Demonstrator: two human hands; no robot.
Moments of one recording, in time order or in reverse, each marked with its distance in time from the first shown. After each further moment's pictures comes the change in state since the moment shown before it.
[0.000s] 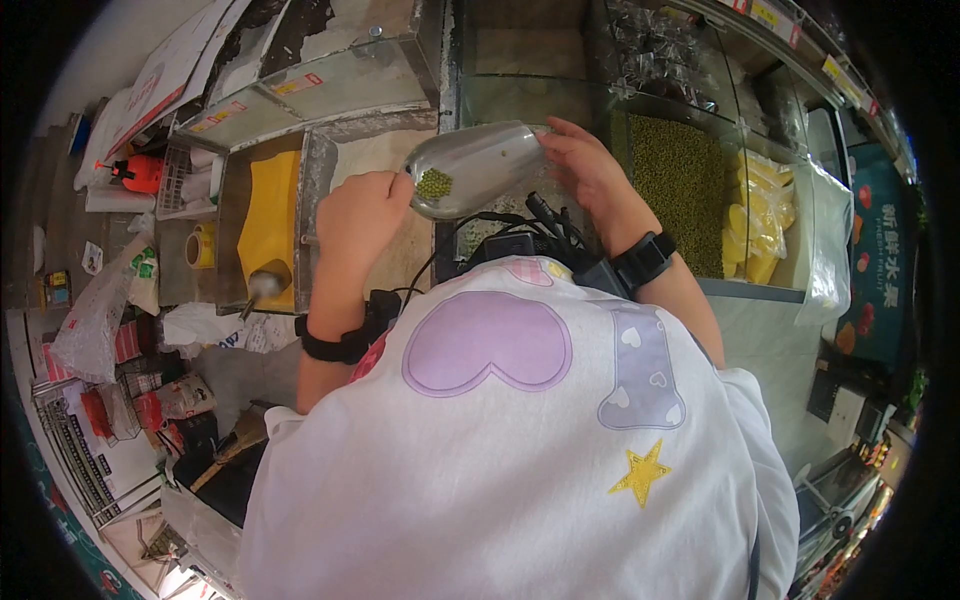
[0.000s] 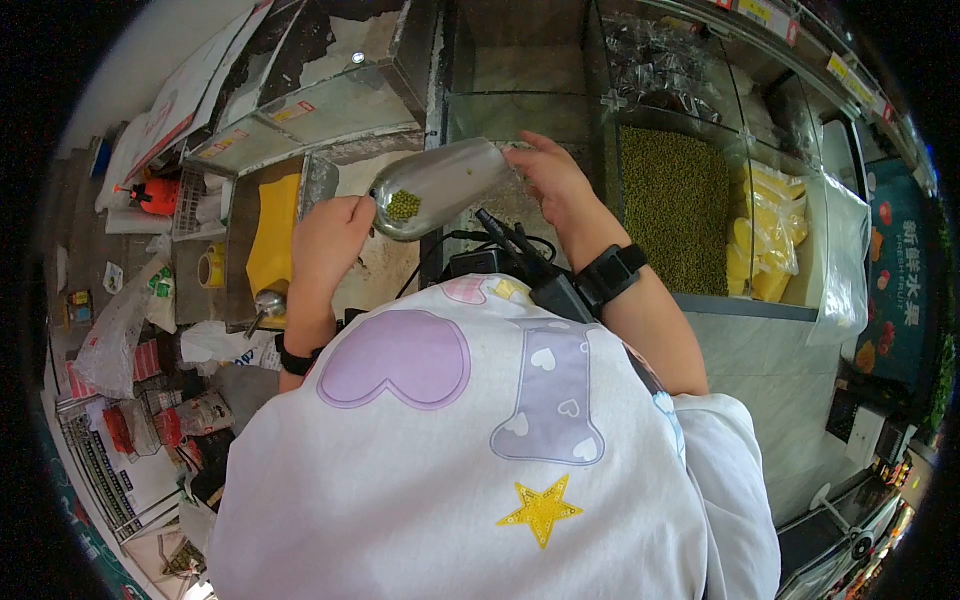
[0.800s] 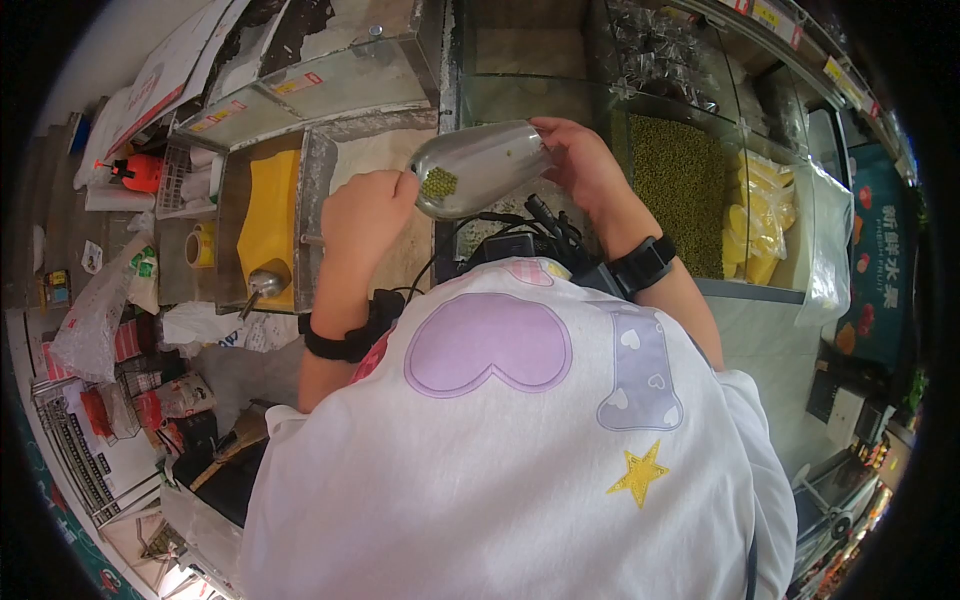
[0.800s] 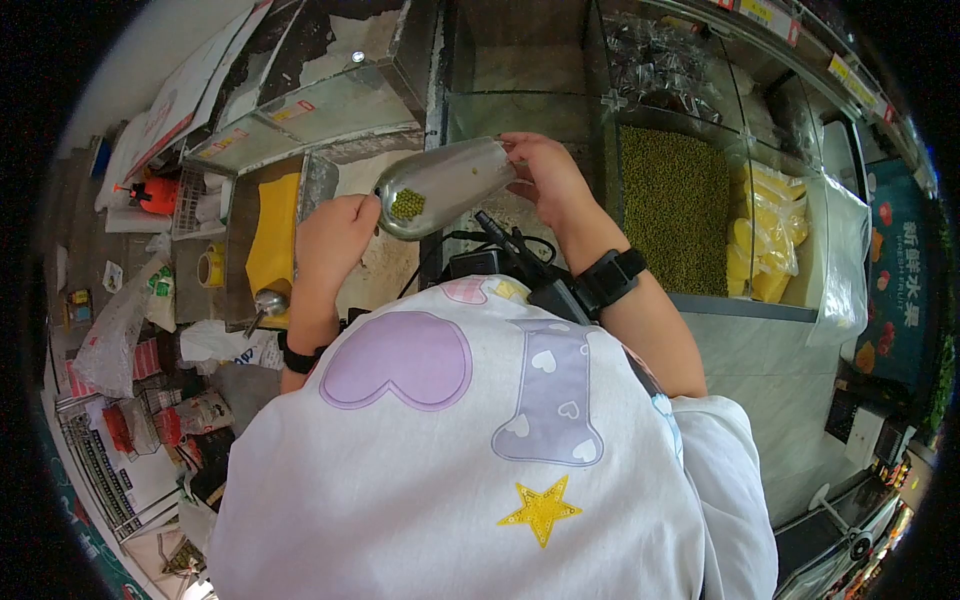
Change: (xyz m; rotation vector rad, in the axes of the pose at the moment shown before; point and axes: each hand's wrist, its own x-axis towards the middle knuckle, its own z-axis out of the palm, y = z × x) left_hand 0.001 0.004 0.003 0.009 -0.012 0.001; right_hand -0.002 -0.003 0.003 0.142 -0.095 -0.049
